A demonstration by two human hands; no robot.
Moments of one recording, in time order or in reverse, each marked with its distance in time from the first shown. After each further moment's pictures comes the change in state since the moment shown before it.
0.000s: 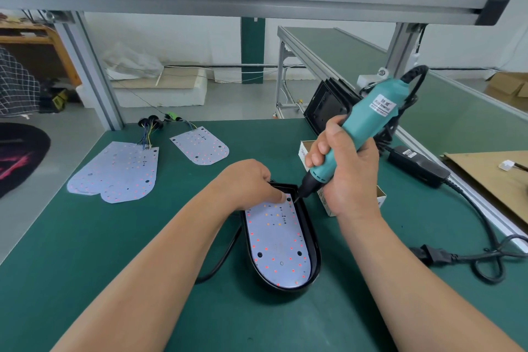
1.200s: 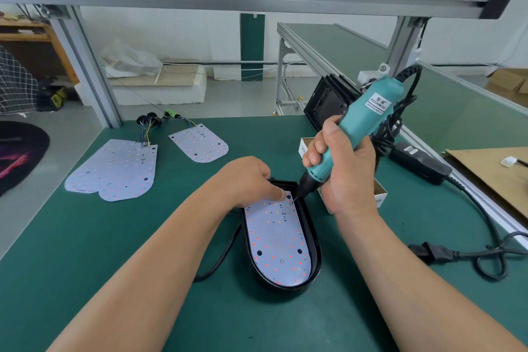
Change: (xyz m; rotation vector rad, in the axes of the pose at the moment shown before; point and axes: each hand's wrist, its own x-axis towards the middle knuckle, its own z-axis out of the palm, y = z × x) left_hand -0.004 0.005 -0.003 0.012 -0.022 -0.002; right_hand 0.000 0.007 0.000 0.020 0.025 0.031
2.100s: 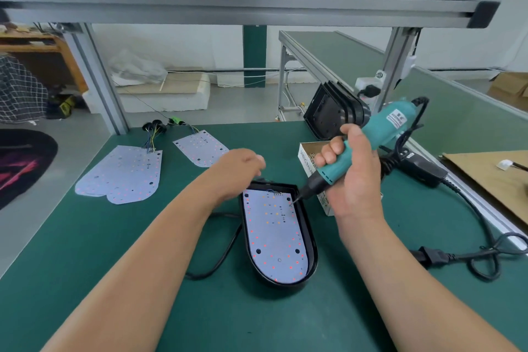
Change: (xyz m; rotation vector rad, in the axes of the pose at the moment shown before) left_hand 0.001 -0.012 -0.012 -0.306 0.161 -0.046; right_hand -0.002 -0.010 -0.012 0.255 0.141 0.091
